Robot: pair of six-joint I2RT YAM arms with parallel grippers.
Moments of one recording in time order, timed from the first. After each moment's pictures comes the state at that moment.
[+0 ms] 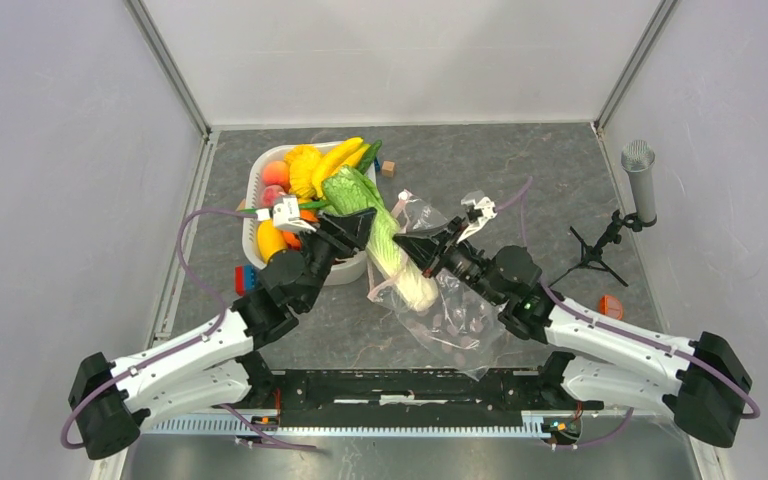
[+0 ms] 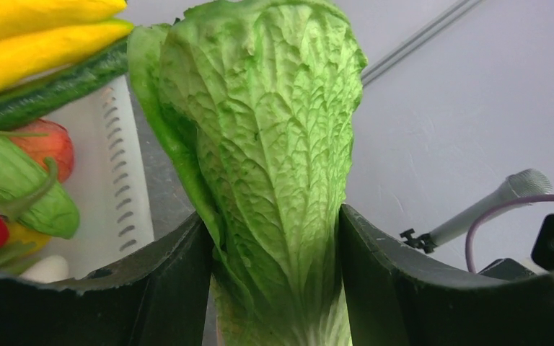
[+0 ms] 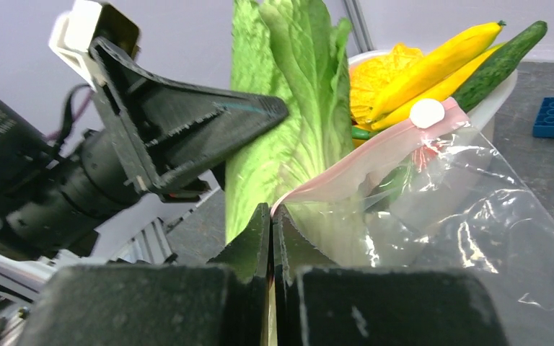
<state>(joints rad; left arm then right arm) -0.92 0.87 0.58 0.40 -0.57 -0.76 0.94 1.02 0.58 0.61 0.04 0.45</state>
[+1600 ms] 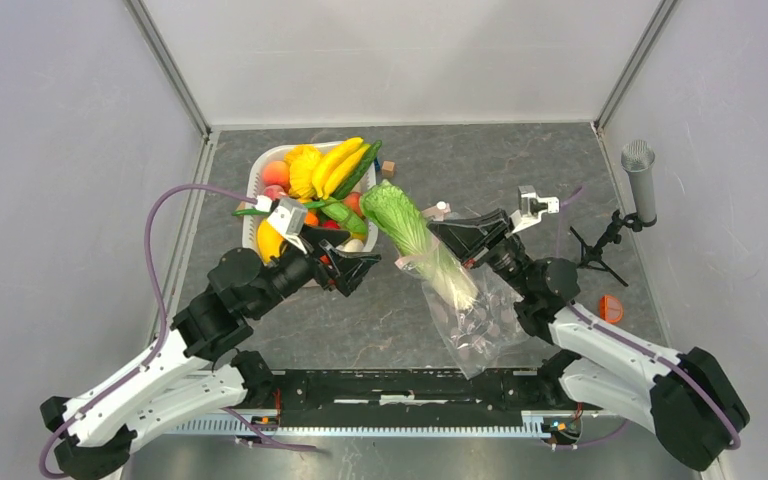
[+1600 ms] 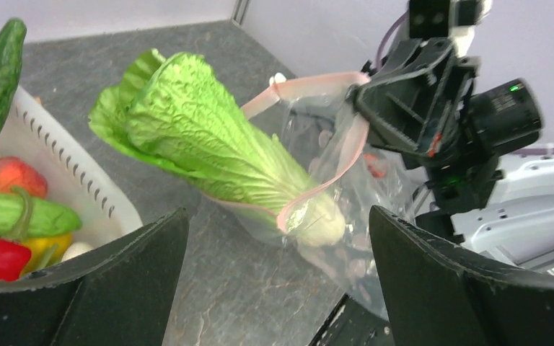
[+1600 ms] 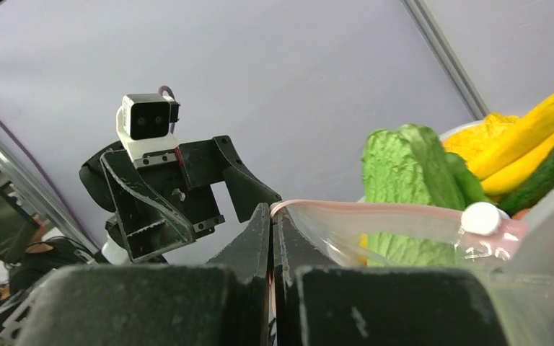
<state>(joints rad) -0.90 0.65 0.81 -0.13 -0.05 -0.40 0.64 1.02 0.38 1.21 -0.29 0.94</state>
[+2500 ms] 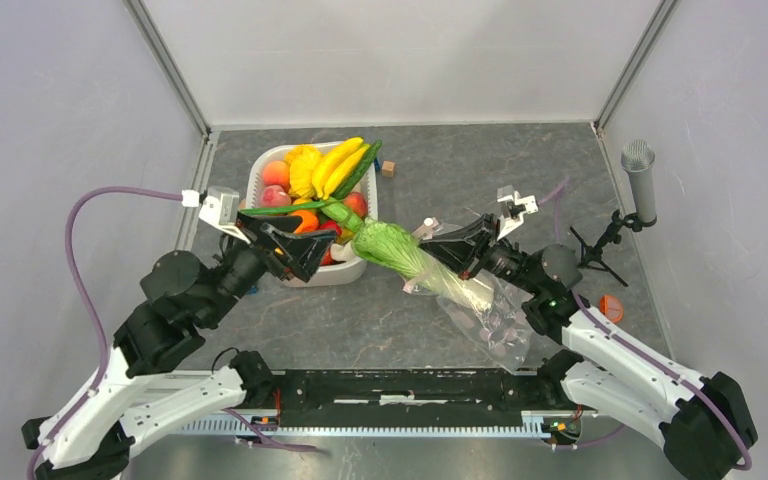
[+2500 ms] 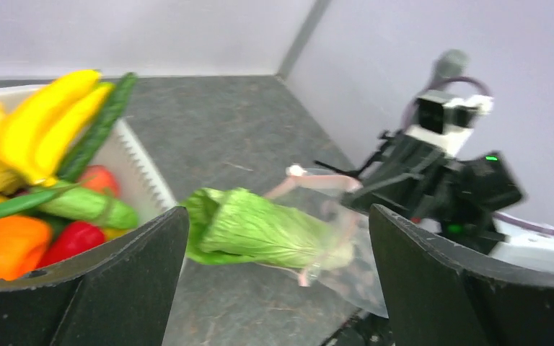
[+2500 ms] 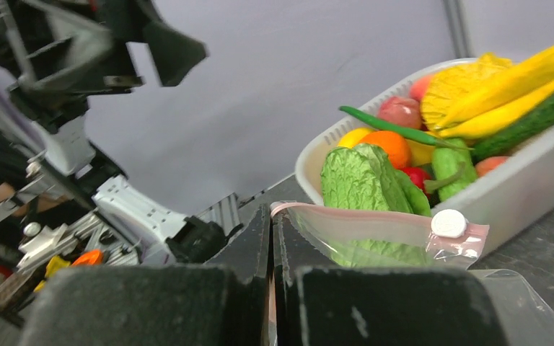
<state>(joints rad) -0.90 0.58 1.04 -0.40 -0.21 -0.47 0.64 0.88 0.46 0.75 -0.47 0.66</state>
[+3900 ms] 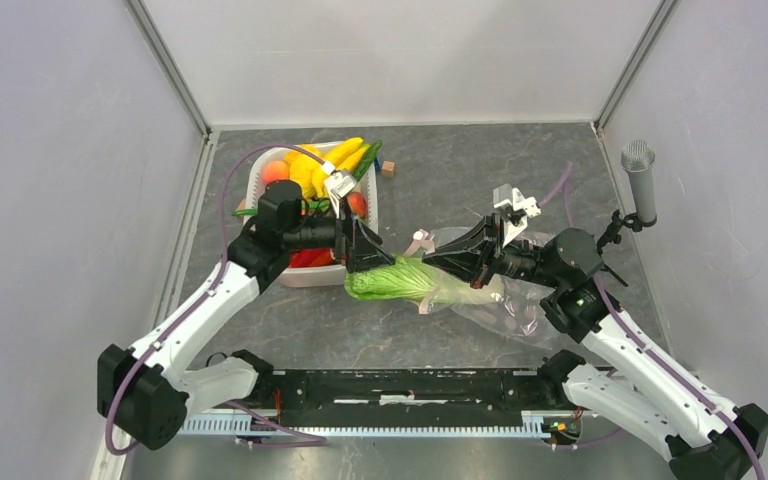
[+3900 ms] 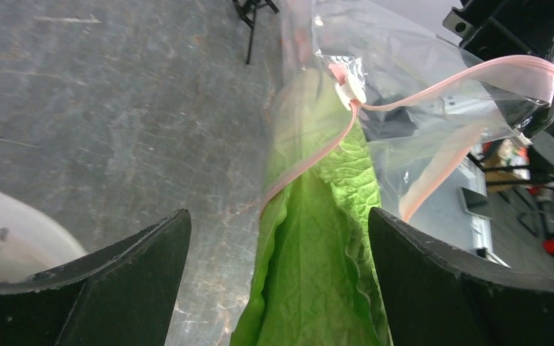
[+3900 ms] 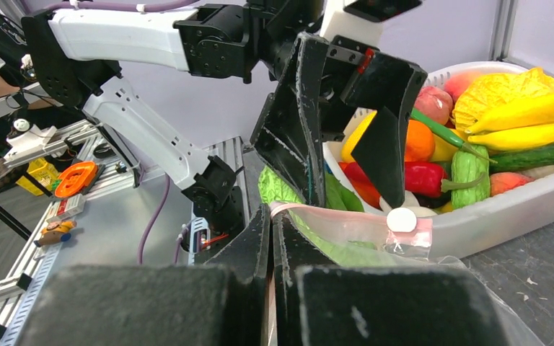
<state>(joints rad) -0.49 1.08 0.88 -0.11 0.83 -0.34 0.63 0.77 0.69 0.31 -0.70 0.43</state>
